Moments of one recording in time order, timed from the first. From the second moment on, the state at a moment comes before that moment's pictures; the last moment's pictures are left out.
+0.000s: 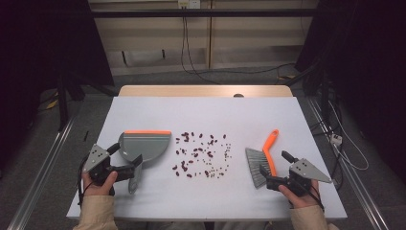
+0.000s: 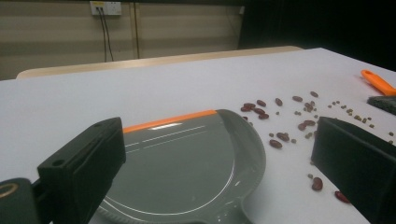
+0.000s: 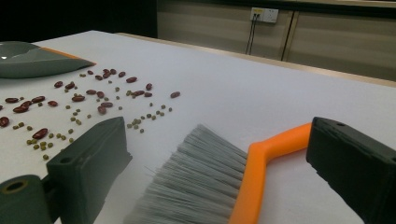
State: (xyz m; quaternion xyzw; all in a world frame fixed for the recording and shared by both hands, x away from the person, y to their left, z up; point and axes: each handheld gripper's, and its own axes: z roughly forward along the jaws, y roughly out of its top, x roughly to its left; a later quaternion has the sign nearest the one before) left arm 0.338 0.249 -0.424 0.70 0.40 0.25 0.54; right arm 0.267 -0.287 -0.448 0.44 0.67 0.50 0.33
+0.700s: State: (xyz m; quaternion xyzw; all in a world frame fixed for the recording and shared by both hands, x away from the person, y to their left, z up) left arm 0.338 0.247 -0.423 0.70 0.39 0.25 0.54; right arm 0.300 -0.299 -0.436 0.46 0.68 0.46 0.34
